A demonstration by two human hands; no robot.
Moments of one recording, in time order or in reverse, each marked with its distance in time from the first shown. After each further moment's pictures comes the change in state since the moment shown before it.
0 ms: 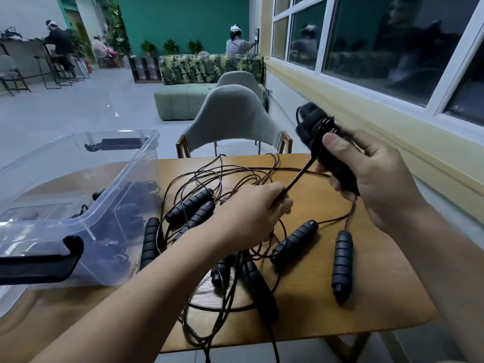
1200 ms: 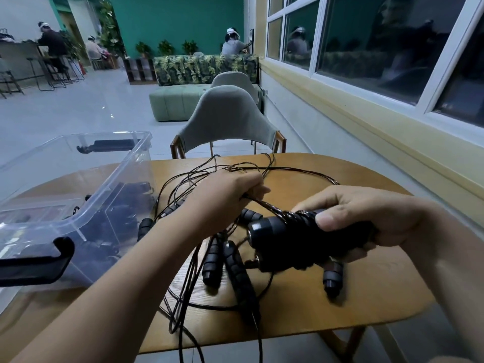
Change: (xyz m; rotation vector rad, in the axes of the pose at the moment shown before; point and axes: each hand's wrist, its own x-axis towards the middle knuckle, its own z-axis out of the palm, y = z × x) left_hand 0.009 -0.024 -0.025 0.306 0.199 0.222; right_hand -0.005 -0.009 -0.024 0.006 -1.198 0.430
